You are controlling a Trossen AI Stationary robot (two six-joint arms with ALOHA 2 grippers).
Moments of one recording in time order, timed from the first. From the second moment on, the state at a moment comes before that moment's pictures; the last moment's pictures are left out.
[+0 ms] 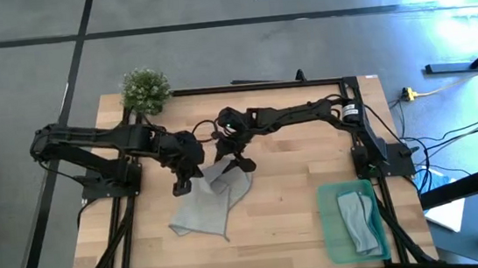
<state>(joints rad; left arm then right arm) -0.06 1.21 1.11 -0.88 0.14 -0.17 -0.19 2.15 1.58 -0.23 -0.72 -0.50</state>
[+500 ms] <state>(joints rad) -0.06 1.20 1.27 -1.13 0.01 -0.18 -0.18 2.15 1.58 -0.50 -0.73 -0.57</state>
